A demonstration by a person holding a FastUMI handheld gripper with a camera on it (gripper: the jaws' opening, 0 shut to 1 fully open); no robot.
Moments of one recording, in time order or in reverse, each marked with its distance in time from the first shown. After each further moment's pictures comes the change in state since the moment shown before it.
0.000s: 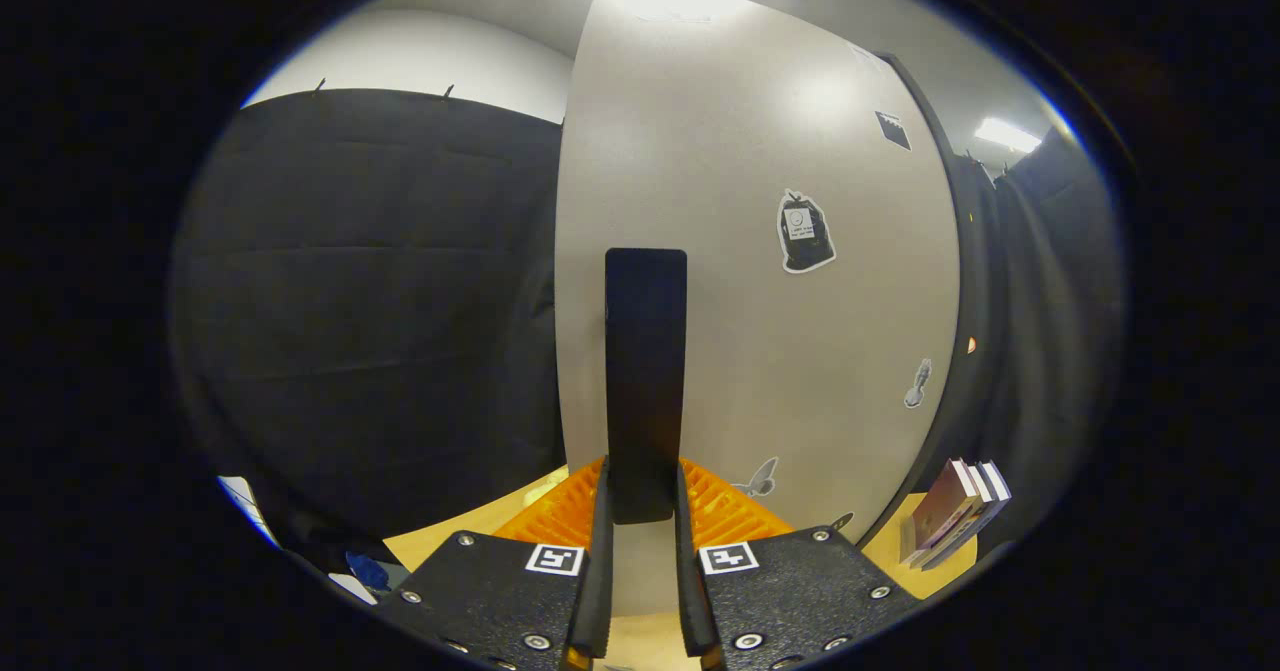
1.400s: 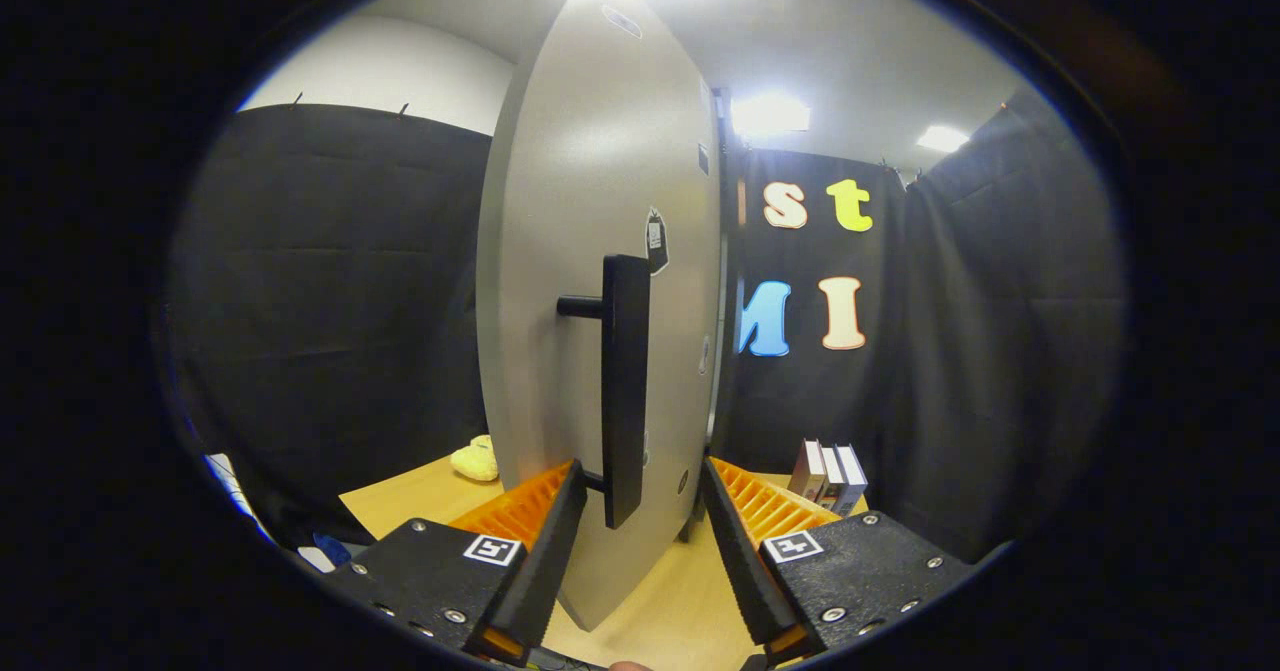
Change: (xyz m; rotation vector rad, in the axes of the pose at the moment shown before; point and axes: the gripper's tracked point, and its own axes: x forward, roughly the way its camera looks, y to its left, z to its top) arm -0.146 -0.142 -0.016 0.003 0.000 -0.219
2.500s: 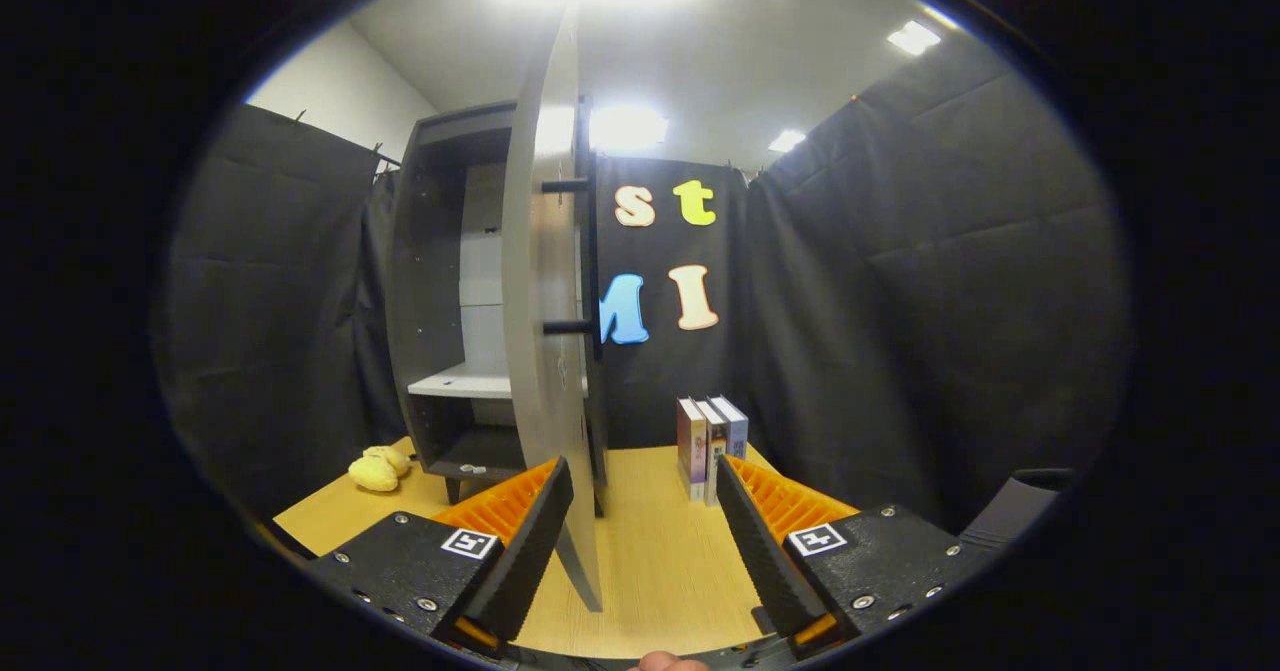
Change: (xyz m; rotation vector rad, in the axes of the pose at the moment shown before) arm -0.059 -0.007 -0.131 0.132 -0.022 -0.453
